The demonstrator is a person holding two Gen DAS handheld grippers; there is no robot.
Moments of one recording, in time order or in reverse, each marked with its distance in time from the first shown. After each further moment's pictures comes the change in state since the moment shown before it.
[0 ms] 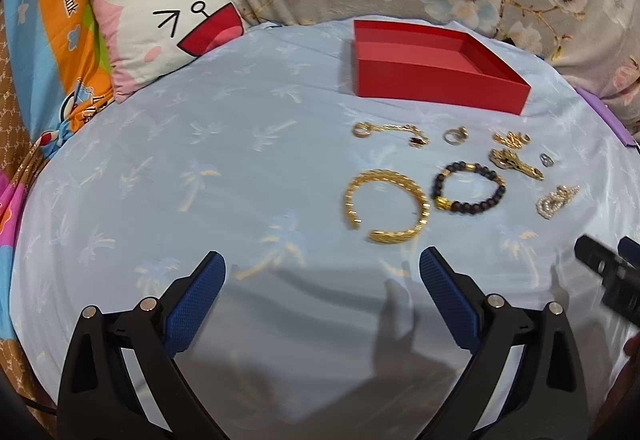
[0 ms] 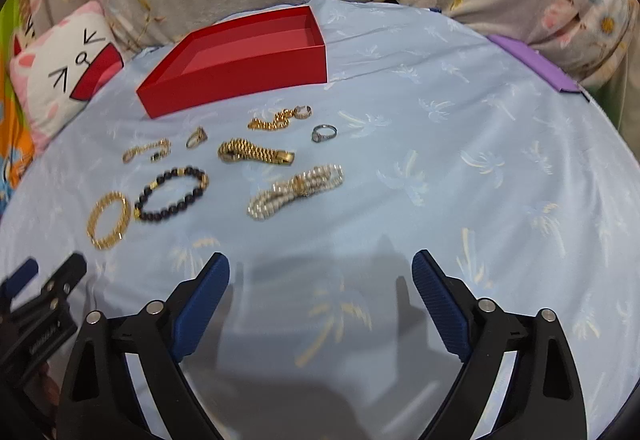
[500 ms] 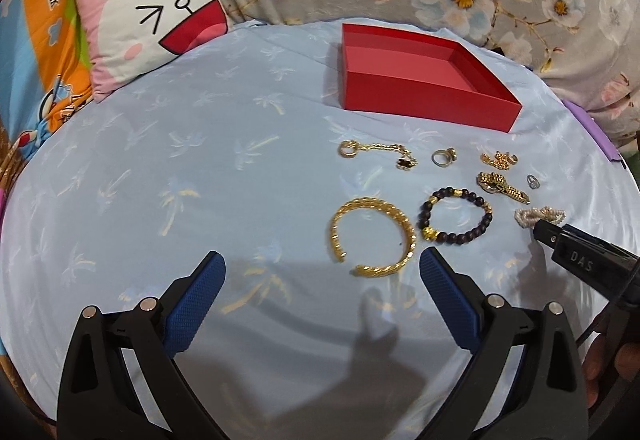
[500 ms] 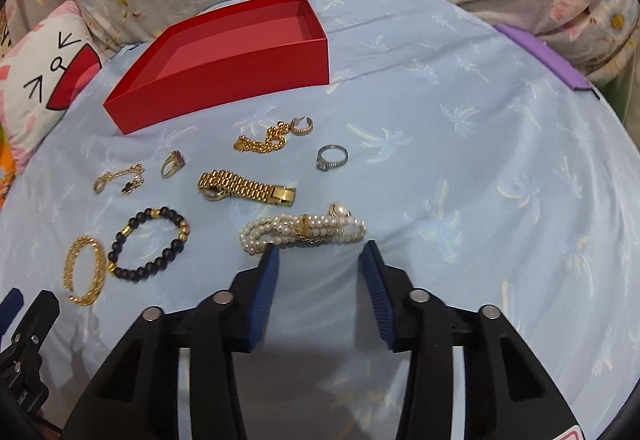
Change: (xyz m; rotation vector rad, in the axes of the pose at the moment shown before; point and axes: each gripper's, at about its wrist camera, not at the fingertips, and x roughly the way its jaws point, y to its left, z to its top) left arm 0.012 -0.009 0.023 -0.010 0.028 -0.092; right arm 0.042 0.019 0.034 -0.004 0.045 -0.063
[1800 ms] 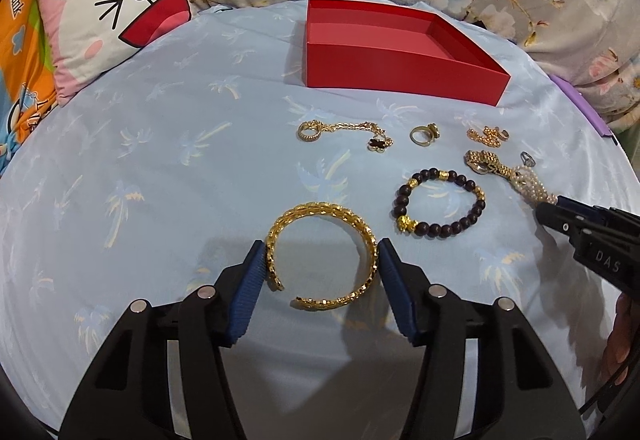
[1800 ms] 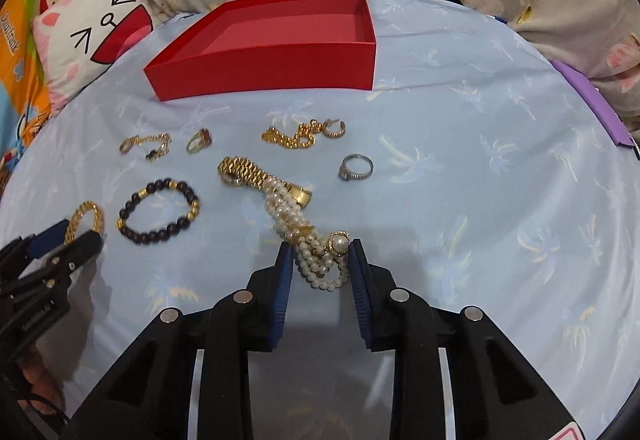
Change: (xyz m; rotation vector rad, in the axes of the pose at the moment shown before) left arm 0.028 -0.014 -0.002 0.067 0.055 -0.062; right arm 0.000 -0.010 0.008 -0.199 0.019 0.144
